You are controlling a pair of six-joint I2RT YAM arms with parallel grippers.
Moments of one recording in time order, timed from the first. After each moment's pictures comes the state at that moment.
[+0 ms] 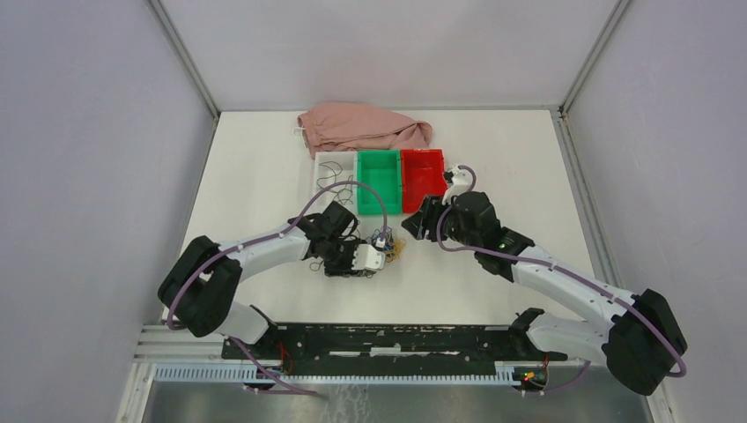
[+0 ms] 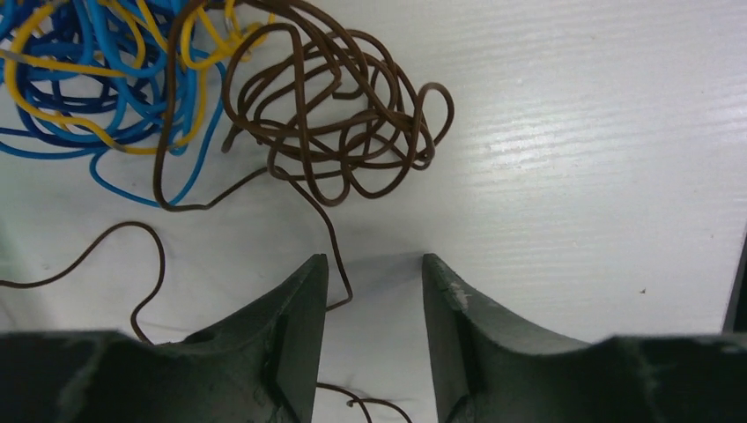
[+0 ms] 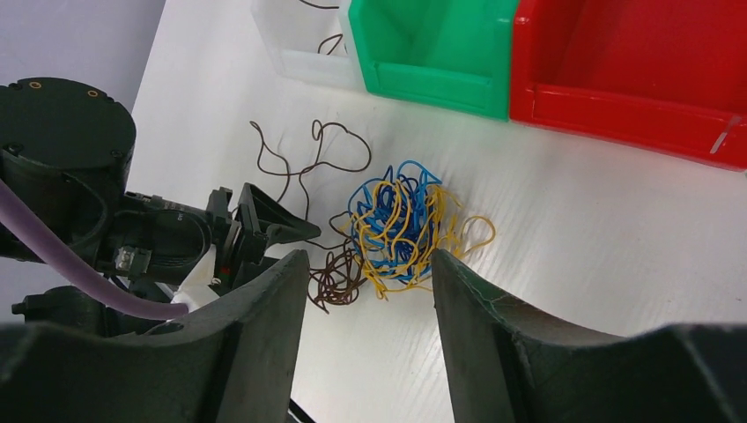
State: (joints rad) left arm -0.68 1.46 0.74 -0.52 0.37 1.01; right arm 0.70 1.11 0.65 0.03 -0.04 0.63
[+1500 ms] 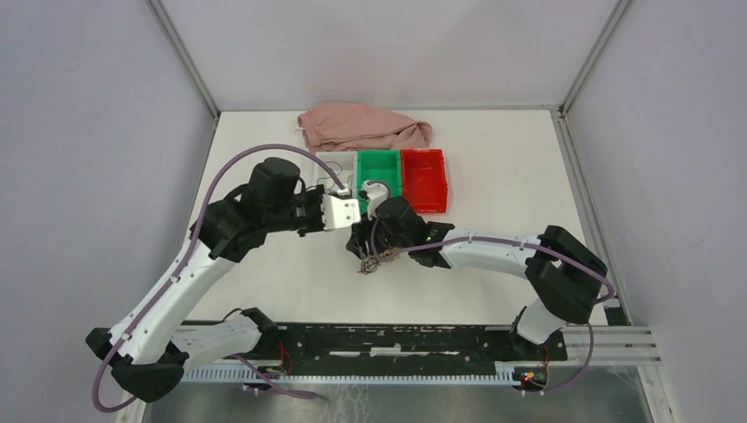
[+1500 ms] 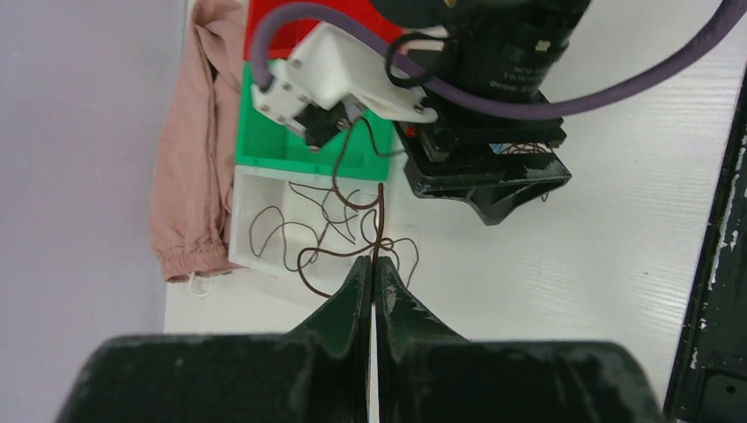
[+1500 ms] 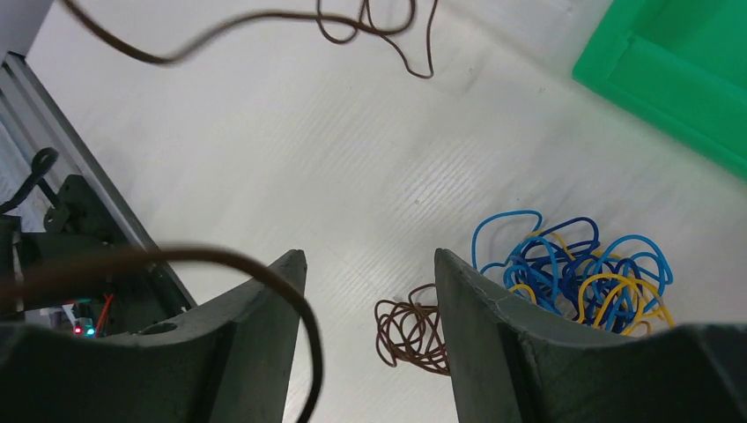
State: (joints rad) left arm -0.68 1.02 1.27 -0.92 0.26 0.84; right arm 0.98 1.59 0.94 0.12 -0.01 0.46
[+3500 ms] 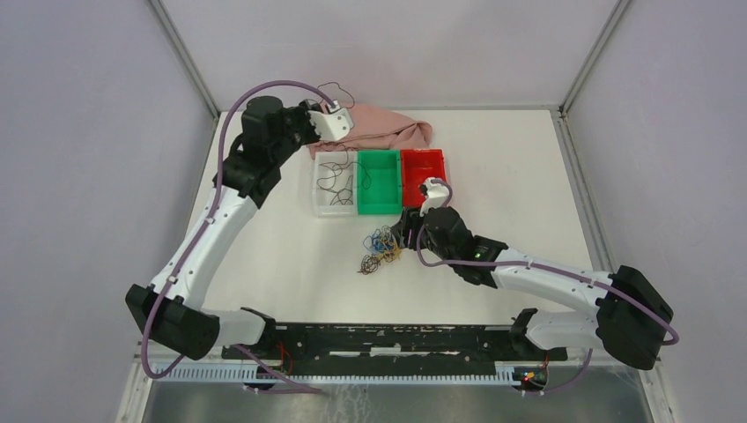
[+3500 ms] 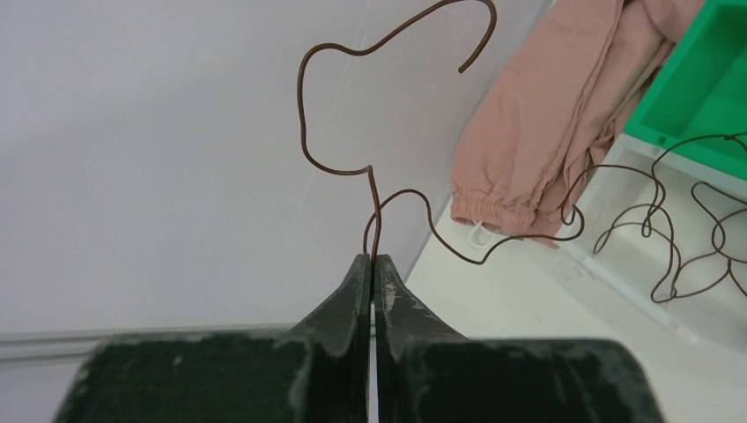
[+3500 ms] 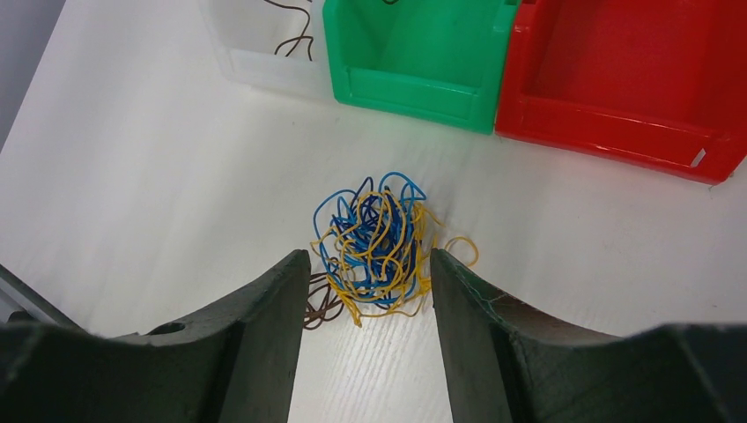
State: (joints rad) left arm -0.38 1.31 1.39 -0.33 0.02 1.07; right arm 0.92 1.22 0.67 0.09 0.32 0.57
